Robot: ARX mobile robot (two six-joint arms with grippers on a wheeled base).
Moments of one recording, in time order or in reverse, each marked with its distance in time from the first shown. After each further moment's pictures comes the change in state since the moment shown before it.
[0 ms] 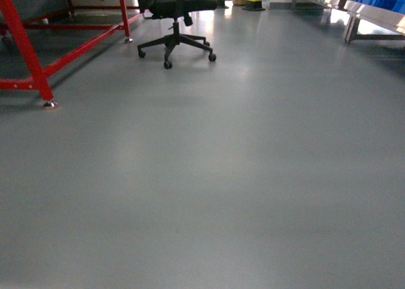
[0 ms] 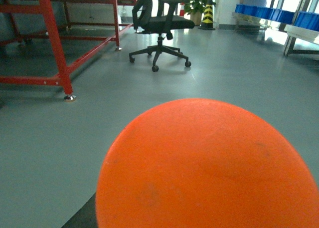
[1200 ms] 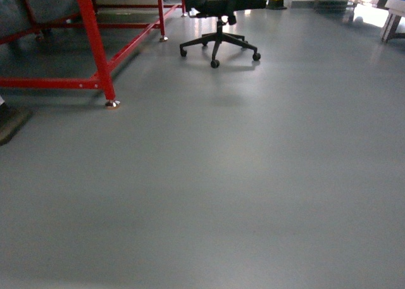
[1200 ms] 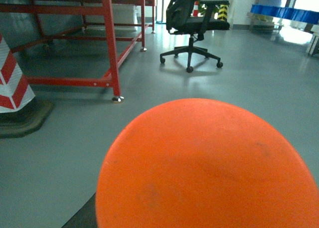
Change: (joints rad) left arm 0.000 0.000 0.000 0.000 0.002 0.000; right arm 0.000 0.000 0.000 -0.003 0.000 0.000
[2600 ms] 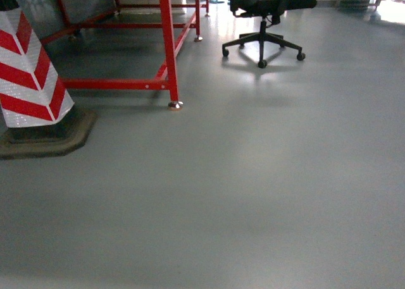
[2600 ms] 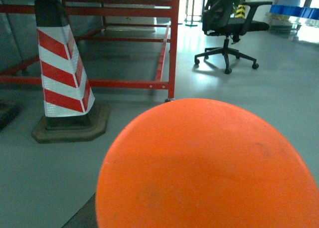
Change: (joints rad) left arm 0.000 0.000 0.000 0.001 0.000 0.000; right arm 0.000 0.000 0.000 -0.001 0.001 0.000
